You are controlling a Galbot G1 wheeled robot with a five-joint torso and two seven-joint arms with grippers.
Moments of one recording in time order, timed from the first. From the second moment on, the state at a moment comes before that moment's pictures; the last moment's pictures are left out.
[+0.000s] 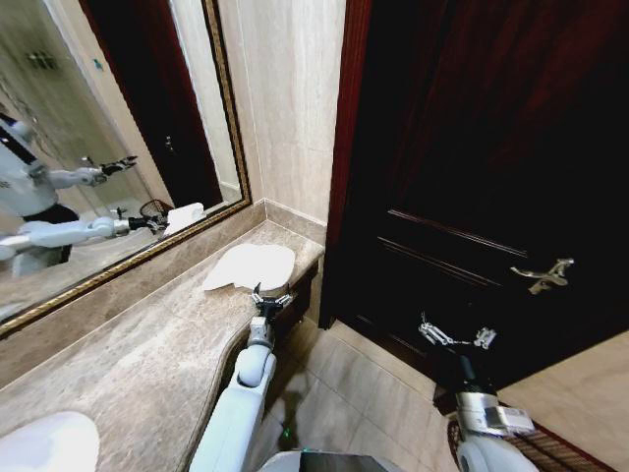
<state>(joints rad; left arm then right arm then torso) 1.15 -1.53 -0.35 -1.61 0.00 -0.01 -0.15 -1.78 1.53 0.75 2.25 0.12 0.25 -0.05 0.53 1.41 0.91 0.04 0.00</state>
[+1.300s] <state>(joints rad) 1.07 -1.51 -0.35 -1.58 -0.03 0.02 -0.18 -1.78 1.54 0.75 2.24 0.11 0.27 -0.05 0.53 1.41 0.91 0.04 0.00</state>
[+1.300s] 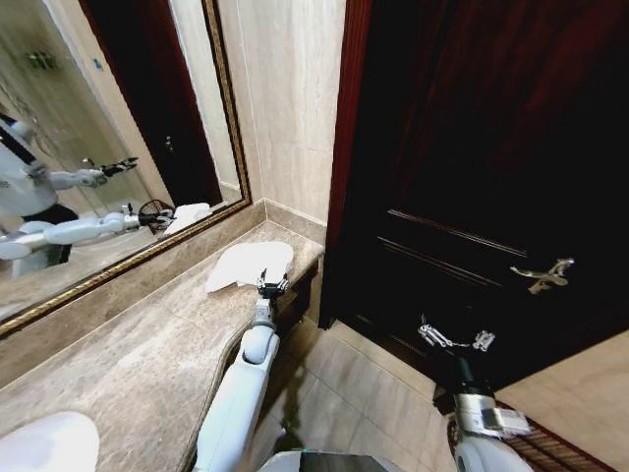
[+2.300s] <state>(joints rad) 1.10 -1.50 -0.36 -1.62 -0.16 -0.04 -0.17 -1.77 1.54 0.74 2.23 0.15 0.33 -0.01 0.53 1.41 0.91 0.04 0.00</state>
